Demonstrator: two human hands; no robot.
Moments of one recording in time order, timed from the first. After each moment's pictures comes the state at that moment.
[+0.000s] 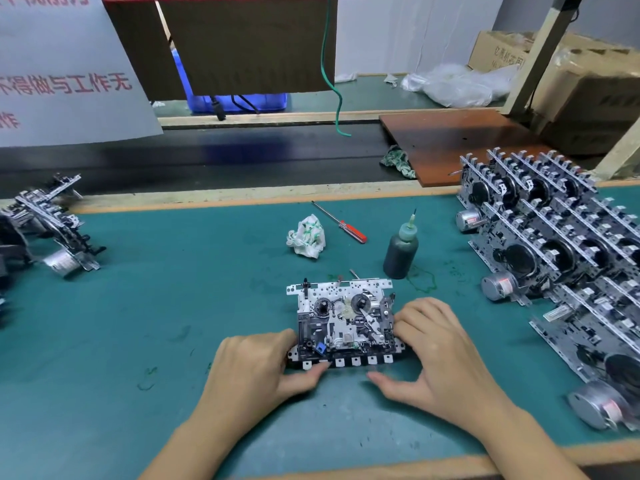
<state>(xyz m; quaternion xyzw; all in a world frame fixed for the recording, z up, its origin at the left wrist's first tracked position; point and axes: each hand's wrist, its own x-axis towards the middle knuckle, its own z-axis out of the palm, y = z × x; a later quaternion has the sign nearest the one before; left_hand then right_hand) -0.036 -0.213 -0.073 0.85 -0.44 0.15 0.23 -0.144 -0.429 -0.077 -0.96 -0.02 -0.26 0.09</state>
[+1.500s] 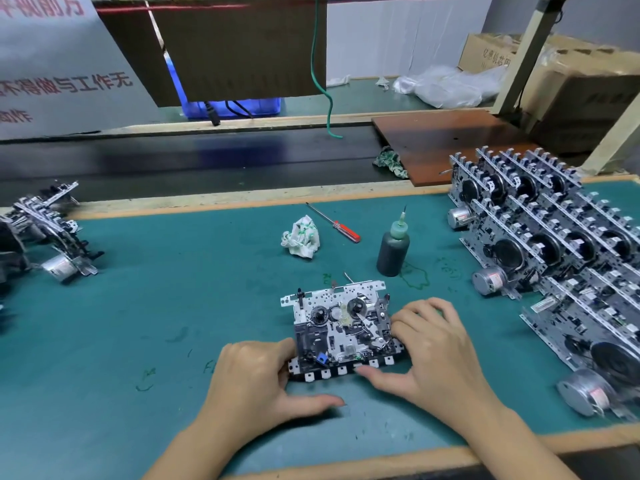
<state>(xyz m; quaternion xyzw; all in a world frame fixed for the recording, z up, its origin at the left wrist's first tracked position) -0.049 -0.212 -0.071 0.85 -0.44 0.09 0.26 -0.147 -0.420 -0.079 -0.95 0.01 -0.31 0.04</state>
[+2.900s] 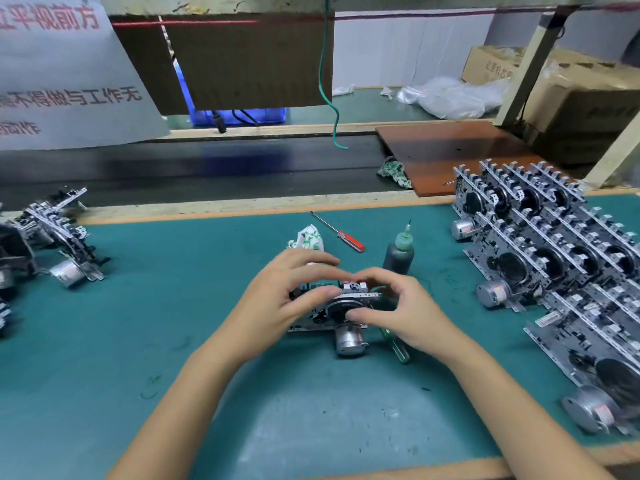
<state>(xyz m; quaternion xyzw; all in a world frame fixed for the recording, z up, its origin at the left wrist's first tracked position) 0.004 -0.249 -0.017 0.77 -0.48 -0.04 0.43 -0.090 -0.432 -0.047 -0.82 0.04 -0.08 0.56</state>
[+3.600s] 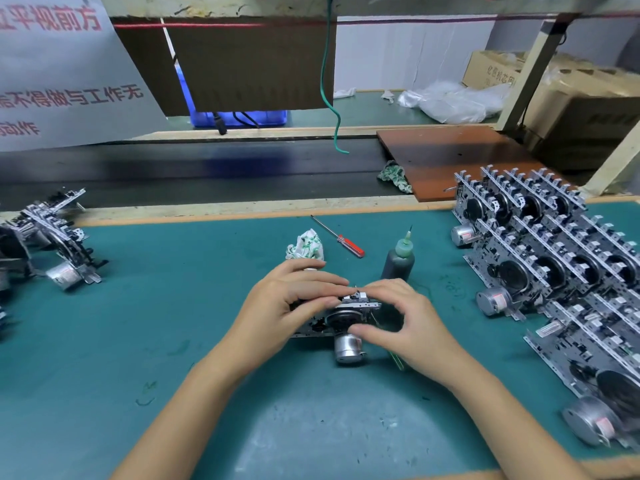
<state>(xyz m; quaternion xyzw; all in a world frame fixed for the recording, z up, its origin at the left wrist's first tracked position) 0.004 -0.253 -0.029 0.74 -0.47 -0.03 0.47 -0.101 -0.432 -0.050 -0.89 0.03 -0.14 0.43</state>
